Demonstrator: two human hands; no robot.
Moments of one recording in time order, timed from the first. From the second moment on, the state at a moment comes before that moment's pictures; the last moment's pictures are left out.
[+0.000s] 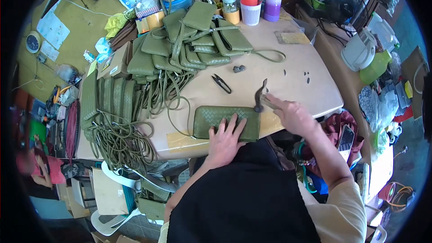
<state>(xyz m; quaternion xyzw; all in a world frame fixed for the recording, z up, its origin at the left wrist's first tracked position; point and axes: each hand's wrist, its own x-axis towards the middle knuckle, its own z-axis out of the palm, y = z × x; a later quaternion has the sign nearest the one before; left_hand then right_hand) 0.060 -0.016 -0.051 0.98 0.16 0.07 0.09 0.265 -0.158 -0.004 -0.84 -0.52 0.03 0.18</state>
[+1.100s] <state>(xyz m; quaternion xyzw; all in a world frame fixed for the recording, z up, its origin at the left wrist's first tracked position) 0.017 0.017 -0.076 0.93 0.29 0.19 0.11 0.236 -0.053 0.032 -0.75 -0.64 0.08 0.12</state>
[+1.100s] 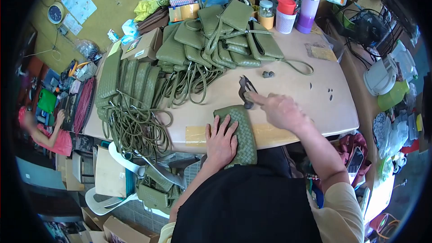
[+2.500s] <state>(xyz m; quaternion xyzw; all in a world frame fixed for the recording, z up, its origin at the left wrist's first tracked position) 0.084 0.139 -0.086 0.78 0.48 0.36 0.15 0.210 -0.146 0.029 -0.78 -0.57 0.09 0.22</state>
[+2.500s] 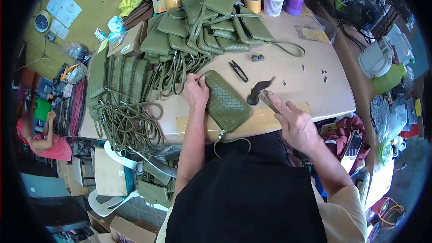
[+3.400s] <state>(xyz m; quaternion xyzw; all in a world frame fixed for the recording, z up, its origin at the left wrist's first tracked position) -0.011 0.006 -0.065 0.88 0.36 0.21 0.22 0.189 -0.086 -0.034 -0.64 -0.71 0.00 0.29</state>
